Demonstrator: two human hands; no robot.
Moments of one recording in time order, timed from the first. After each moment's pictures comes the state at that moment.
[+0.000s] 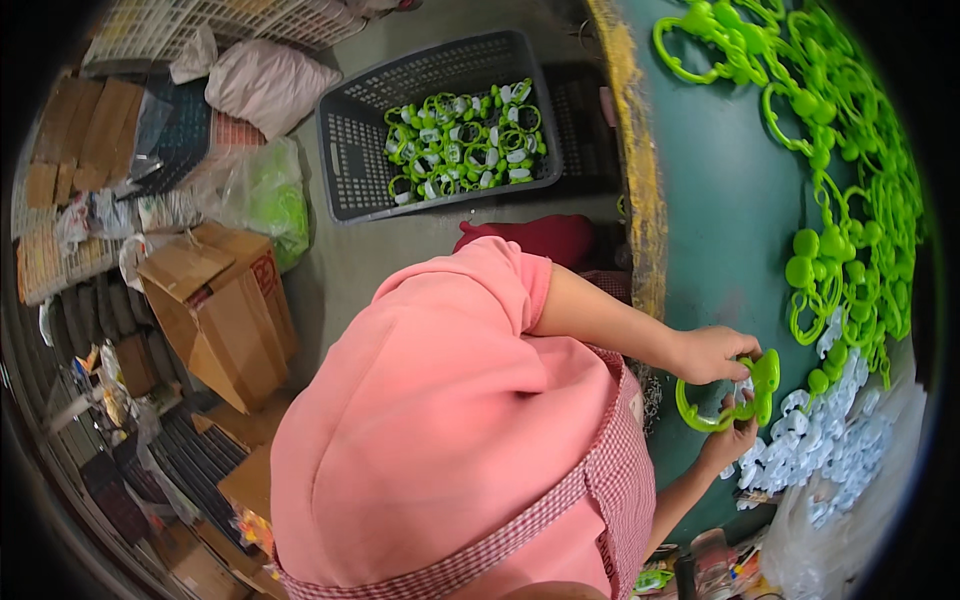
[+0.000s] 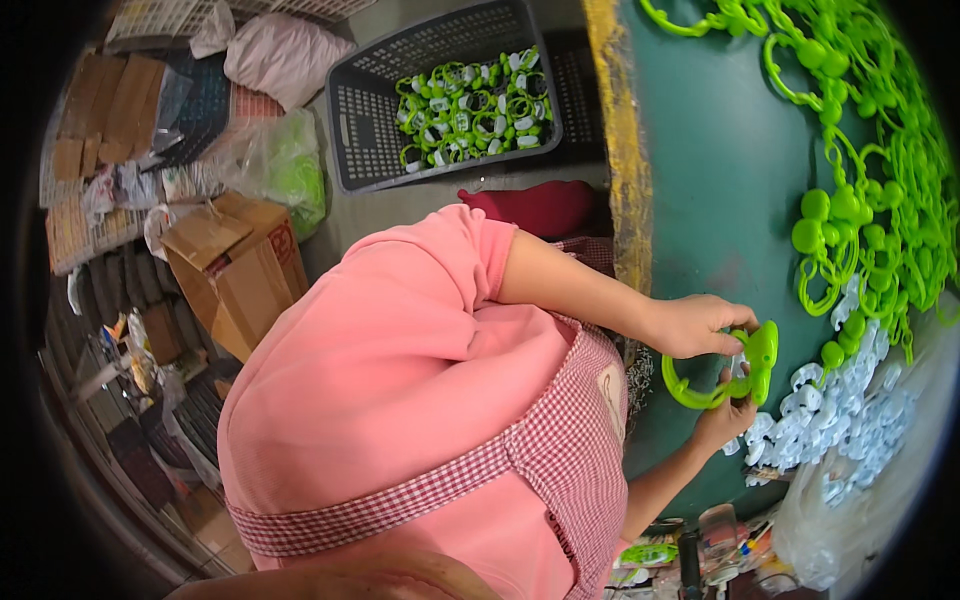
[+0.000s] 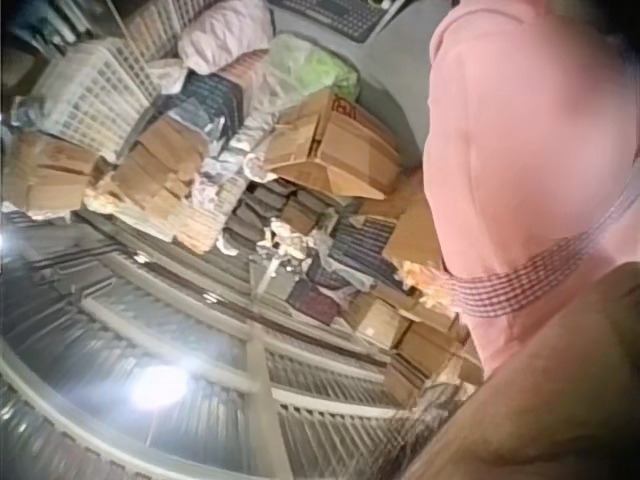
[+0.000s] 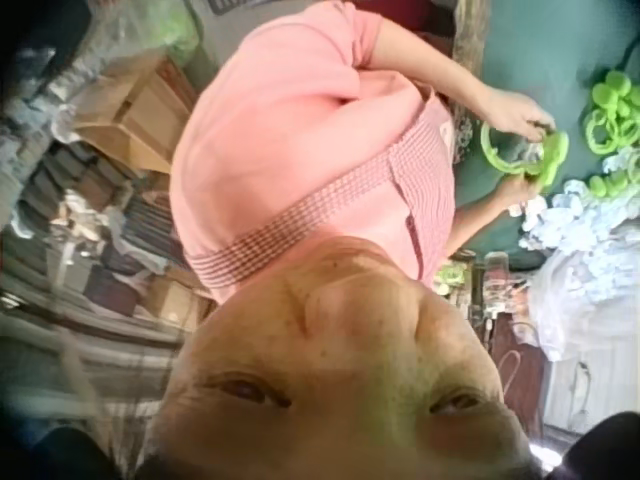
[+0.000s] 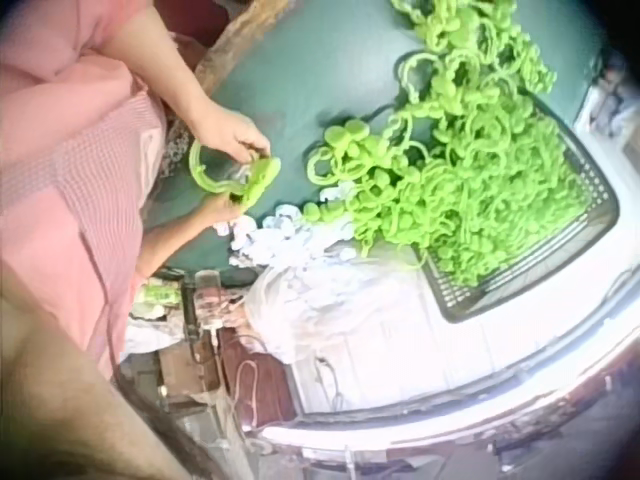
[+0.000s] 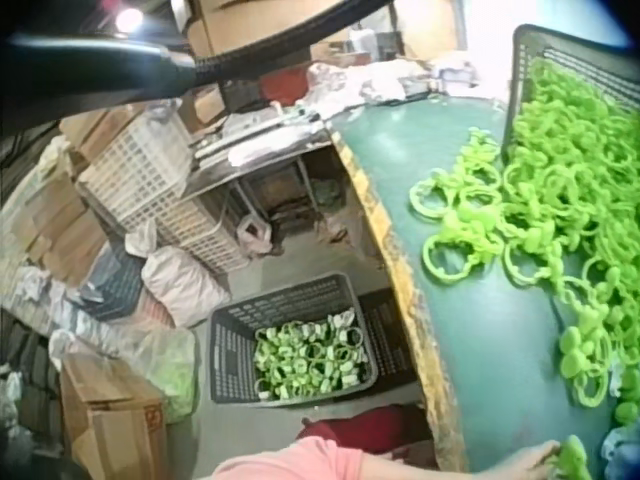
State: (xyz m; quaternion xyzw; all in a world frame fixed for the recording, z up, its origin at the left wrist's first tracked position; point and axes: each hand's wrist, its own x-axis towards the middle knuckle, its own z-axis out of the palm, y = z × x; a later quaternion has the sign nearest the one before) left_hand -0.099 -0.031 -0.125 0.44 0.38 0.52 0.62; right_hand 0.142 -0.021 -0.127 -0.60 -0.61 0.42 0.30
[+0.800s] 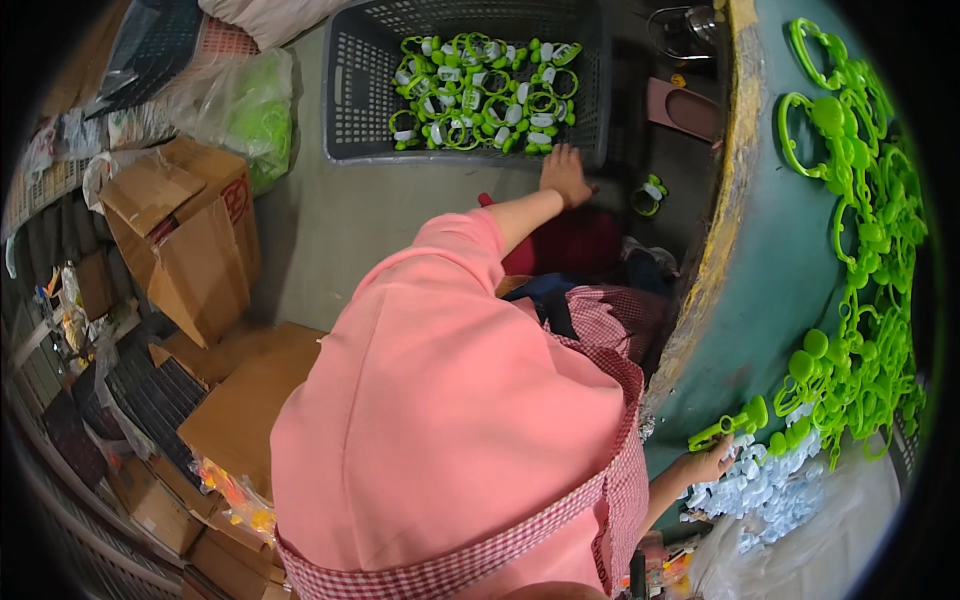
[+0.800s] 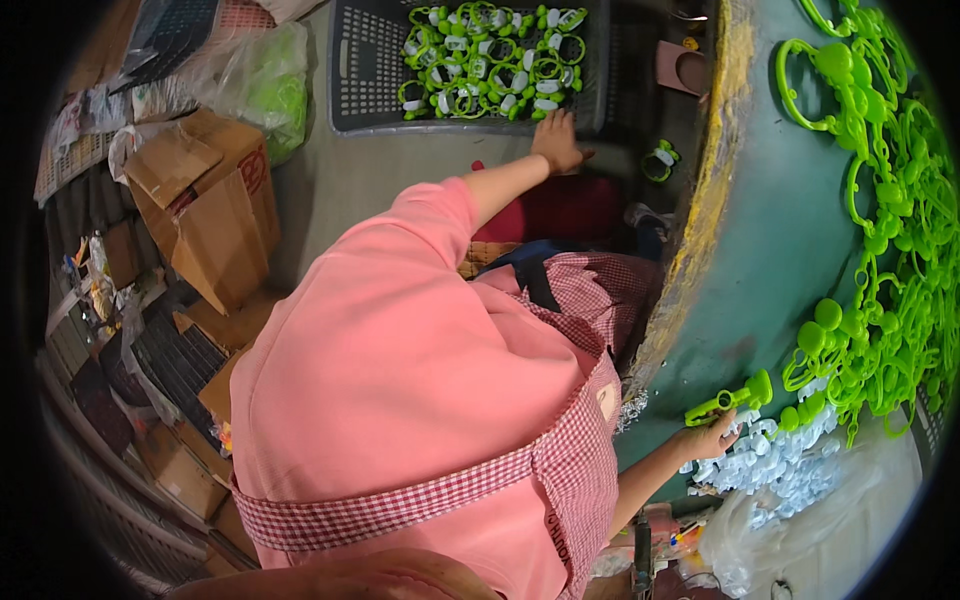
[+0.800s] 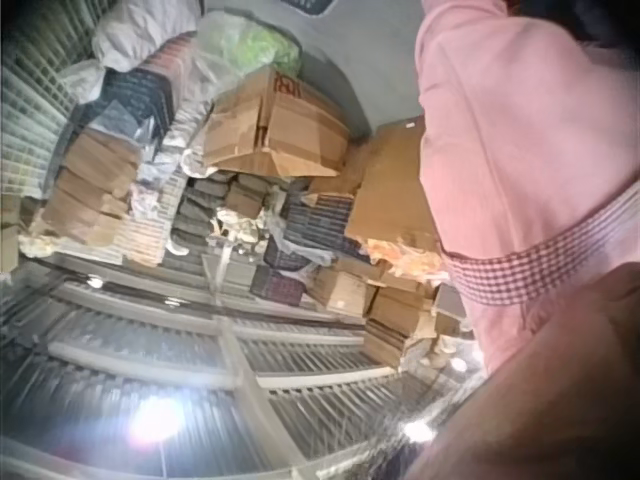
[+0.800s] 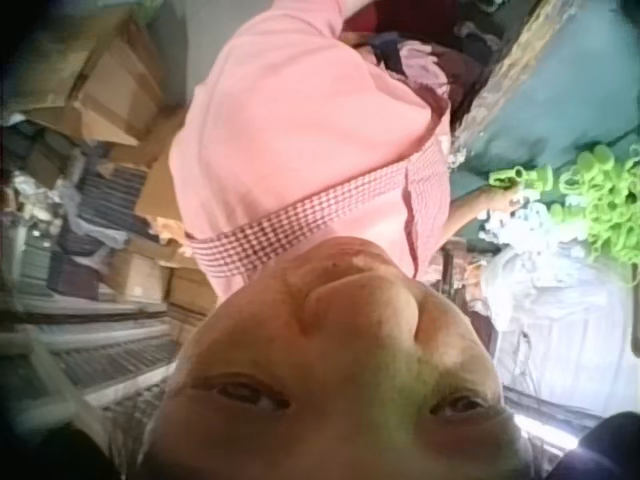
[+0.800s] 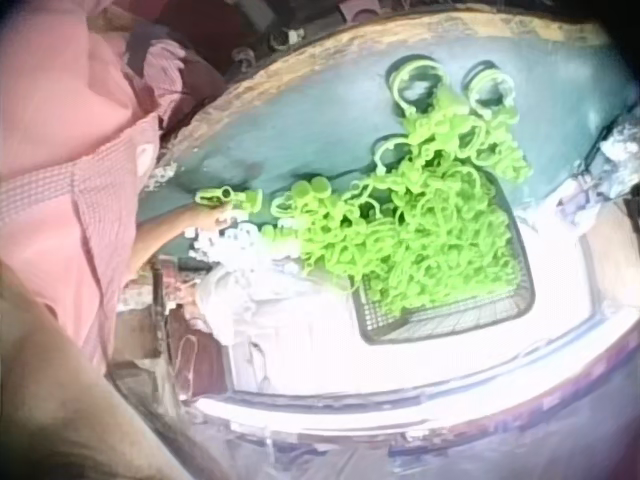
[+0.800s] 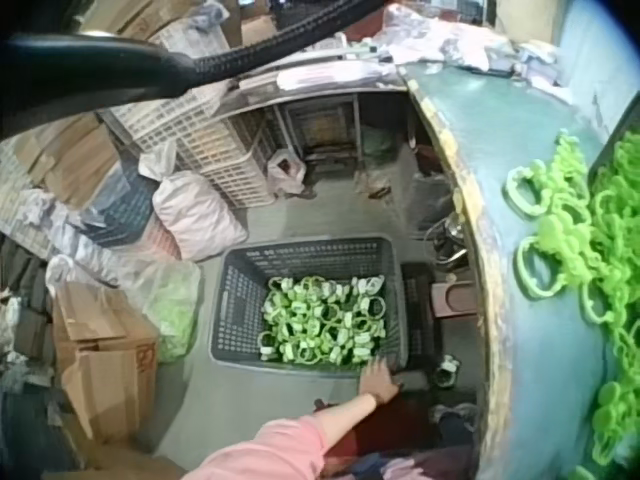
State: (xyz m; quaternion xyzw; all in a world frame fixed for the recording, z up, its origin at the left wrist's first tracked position) left_hand -0.325 -0.131 -0.406 0.23 0.91 0.17 0.29; right_hand 0.127 0.011 -0.153 -0.68 -0.49 0.33 0.44
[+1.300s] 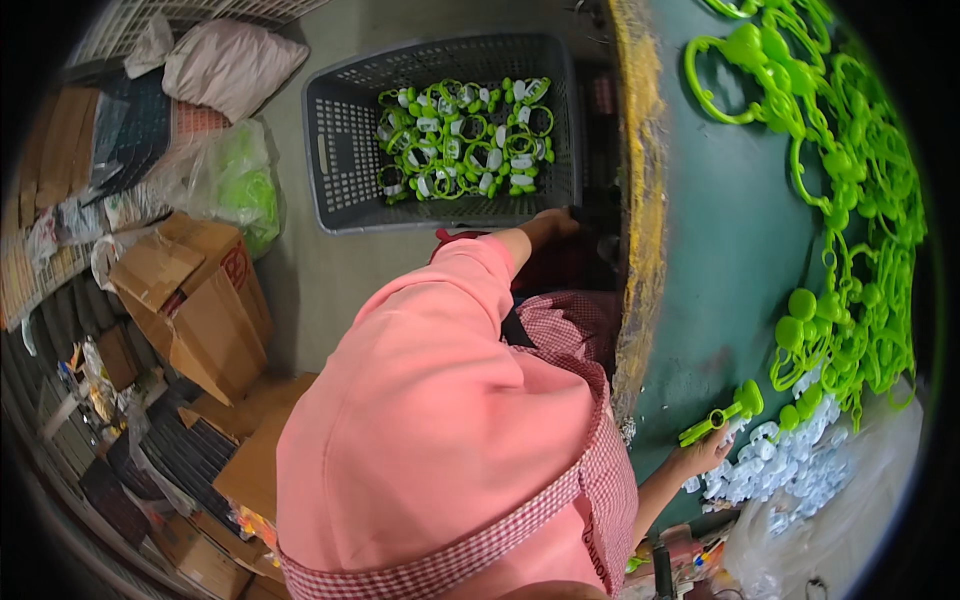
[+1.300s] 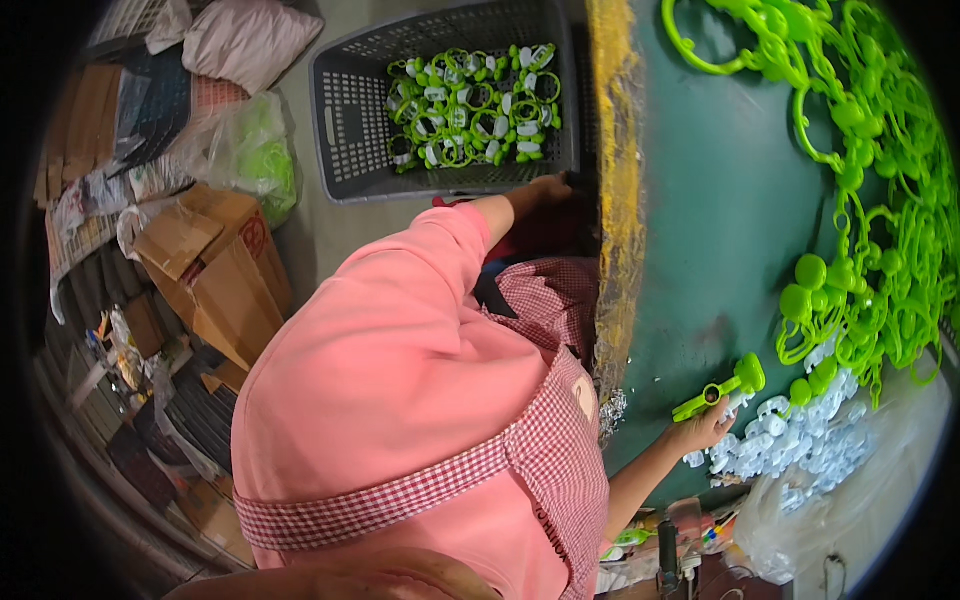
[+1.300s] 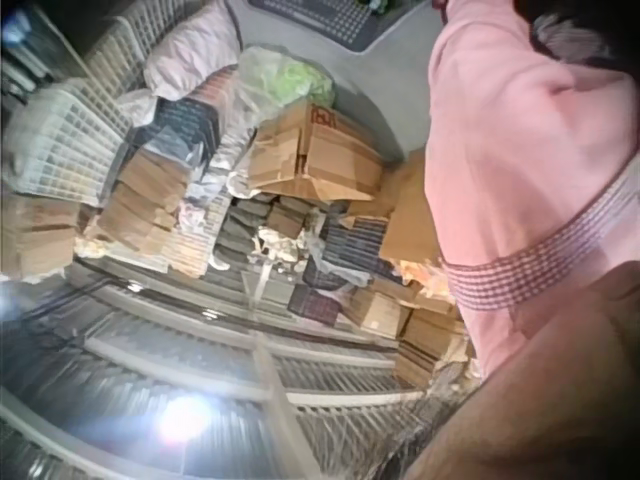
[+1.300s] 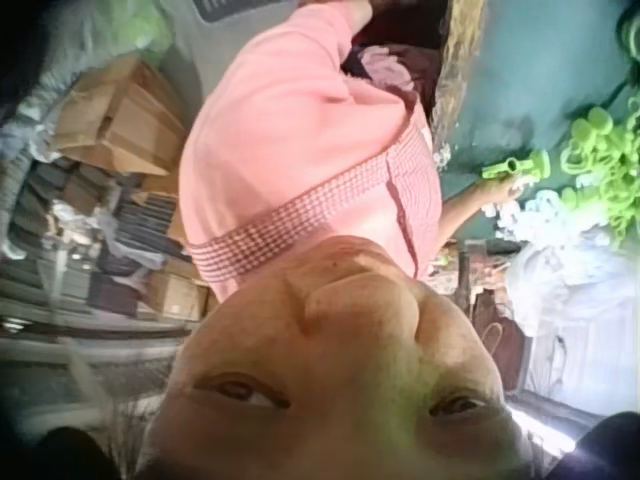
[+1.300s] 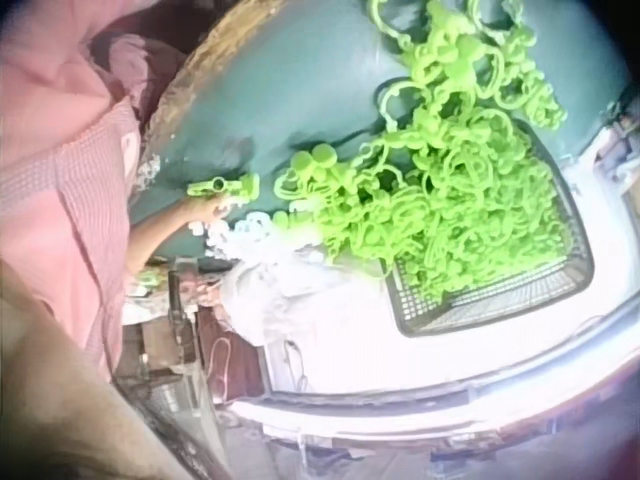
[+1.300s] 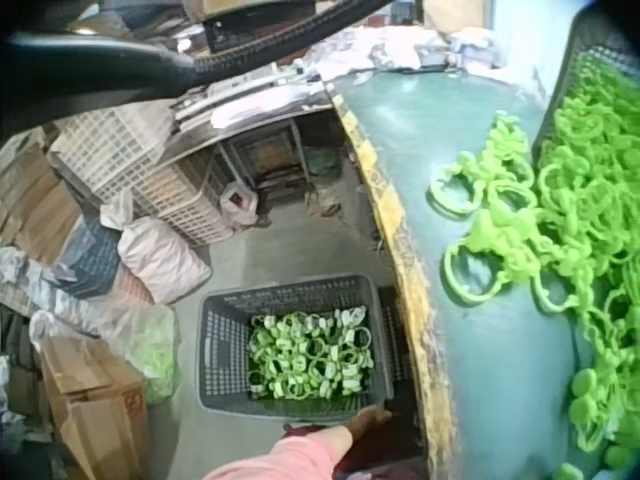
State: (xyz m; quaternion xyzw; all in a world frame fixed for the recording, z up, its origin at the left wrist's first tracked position) left_hand -0.278 -0.081 -0.443 0.28 0.75 0.17 0.57; right_hand 0.119 -0.005 -0.151 -0.68 -0.41 0.39 0.46
